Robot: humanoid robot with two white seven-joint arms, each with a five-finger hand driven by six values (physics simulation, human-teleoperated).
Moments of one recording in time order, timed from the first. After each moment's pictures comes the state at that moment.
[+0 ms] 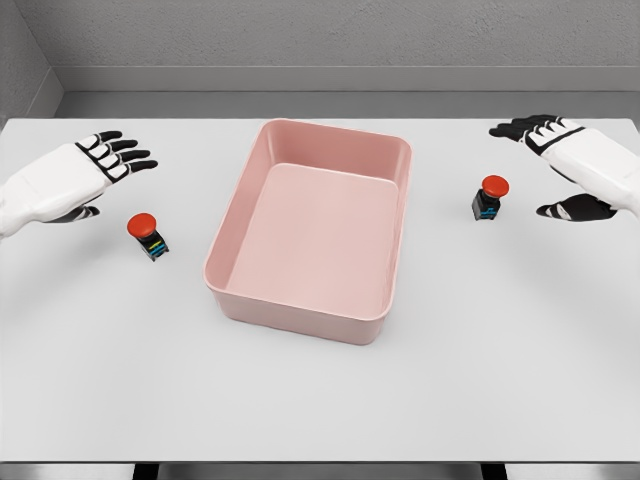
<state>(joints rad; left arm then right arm) -0.54 0.92 -0.65 -1.25 -0.83 -0.61 0.27 -0.32 -1.09 0.47 -1.75 0.21 -0.25 0.06</state>
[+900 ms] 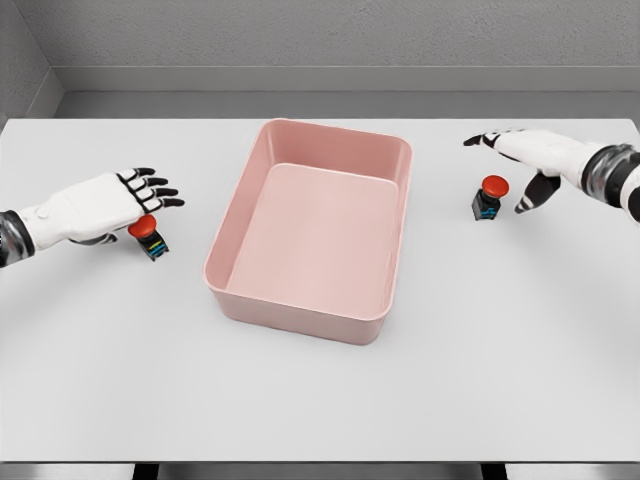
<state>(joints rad) -0.57 0.88 -0.72 -1.28 -0.87 -0.61 0.06 -0.81 -0.89 0.90 -1.57 0.21 0.20 0.46</state>
